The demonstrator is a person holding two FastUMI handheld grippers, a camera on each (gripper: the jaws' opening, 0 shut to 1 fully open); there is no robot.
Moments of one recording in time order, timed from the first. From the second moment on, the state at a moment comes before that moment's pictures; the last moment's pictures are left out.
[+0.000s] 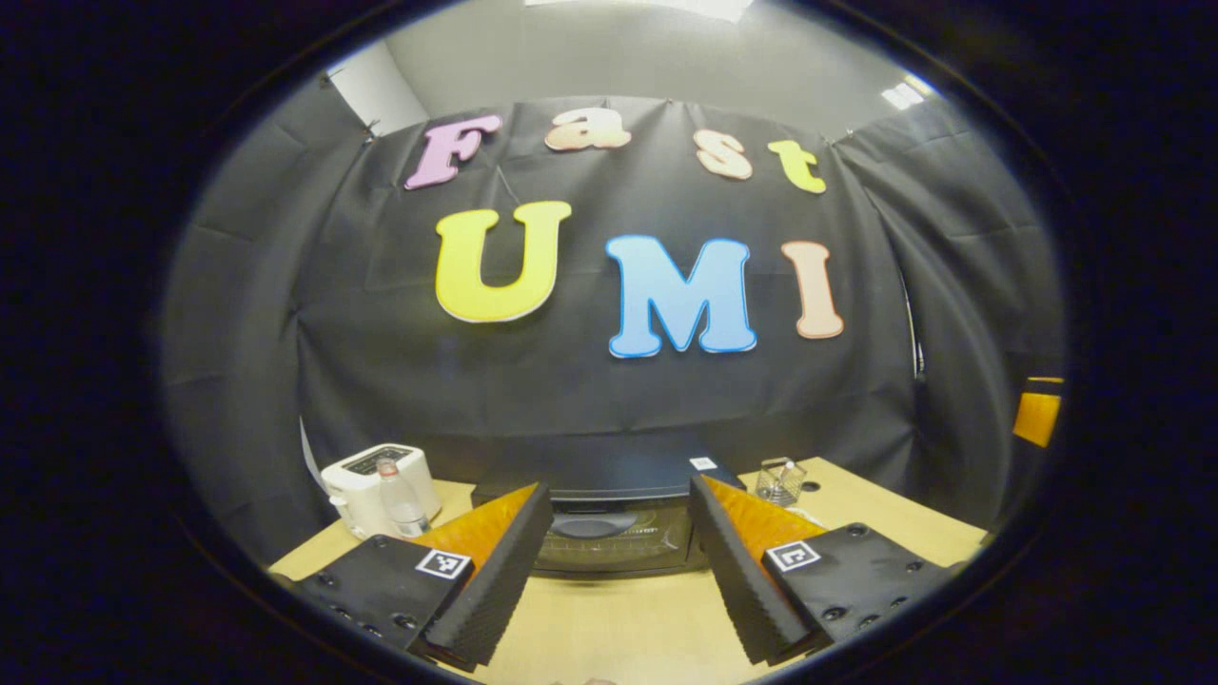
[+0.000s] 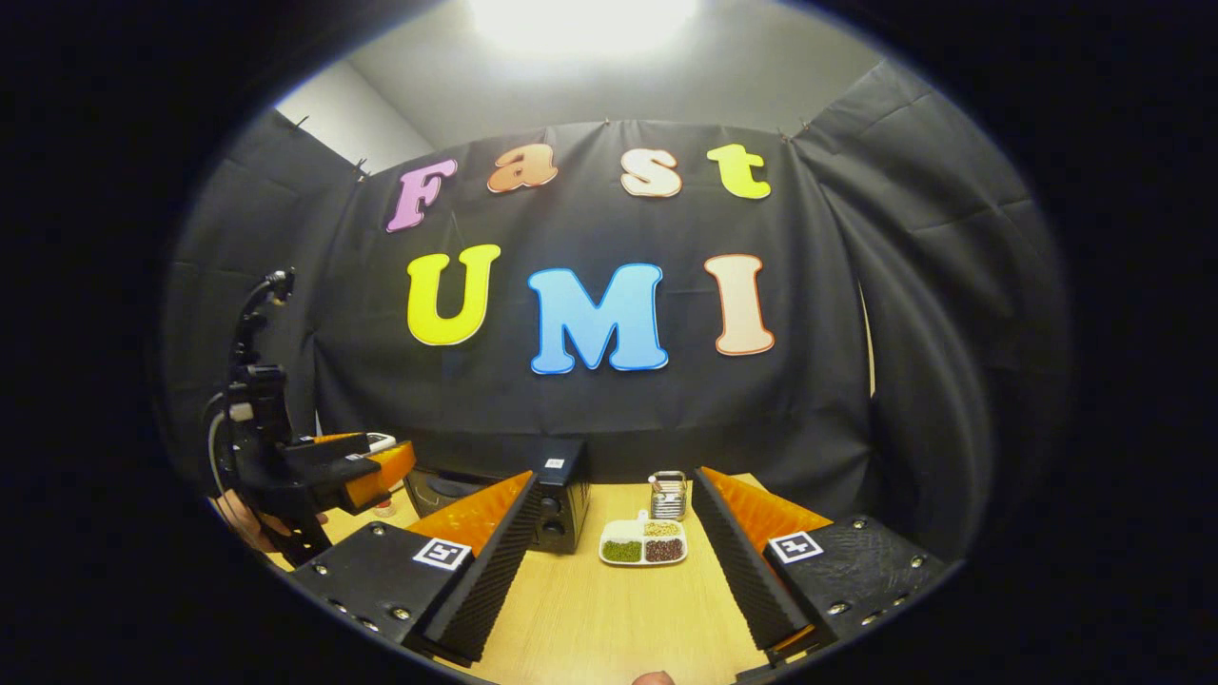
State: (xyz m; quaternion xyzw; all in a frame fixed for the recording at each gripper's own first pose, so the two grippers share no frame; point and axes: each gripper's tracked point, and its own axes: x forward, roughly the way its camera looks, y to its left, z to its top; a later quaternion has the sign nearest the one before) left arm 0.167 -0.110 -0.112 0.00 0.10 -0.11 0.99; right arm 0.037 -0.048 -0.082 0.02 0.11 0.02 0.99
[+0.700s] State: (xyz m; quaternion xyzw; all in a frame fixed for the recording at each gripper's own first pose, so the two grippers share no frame) left arm 0.024 -0.075 -0.043 0.00 0.05 -0.06 1.00; right arm 0.003 -0.038 -0.045 0.02 0.06 0.07 1.00
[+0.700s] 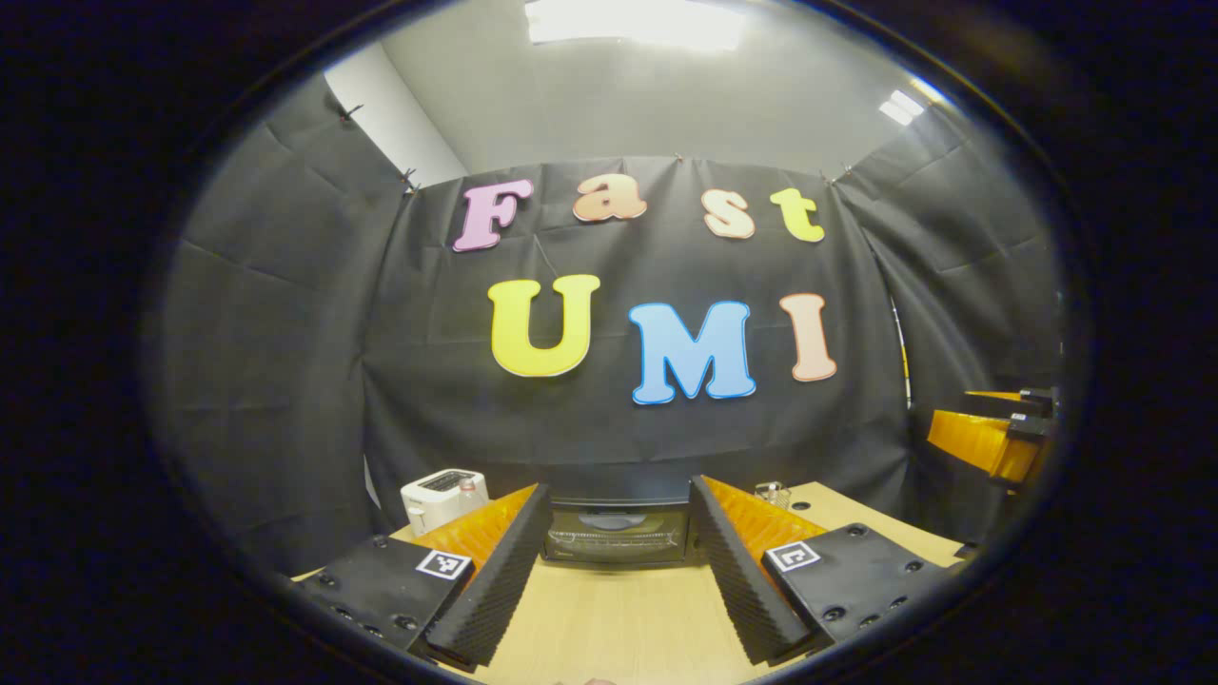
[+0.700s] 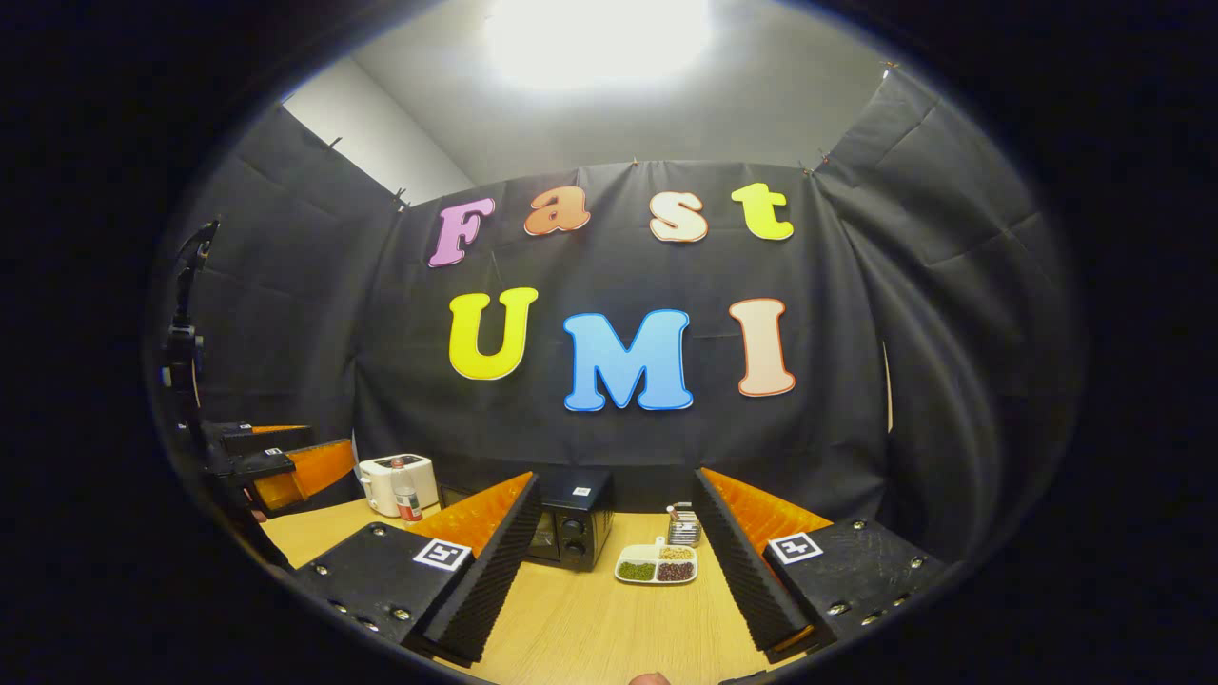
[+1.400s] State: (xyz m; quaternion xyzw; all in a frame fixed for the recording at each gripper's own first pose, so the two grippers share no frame) left arm -0.010 -0.011 -0.005 0.00 0.01 -0.05 1.00; right arm -0.020 0.009 -0.009 0.03 0.02 0.05 1.00
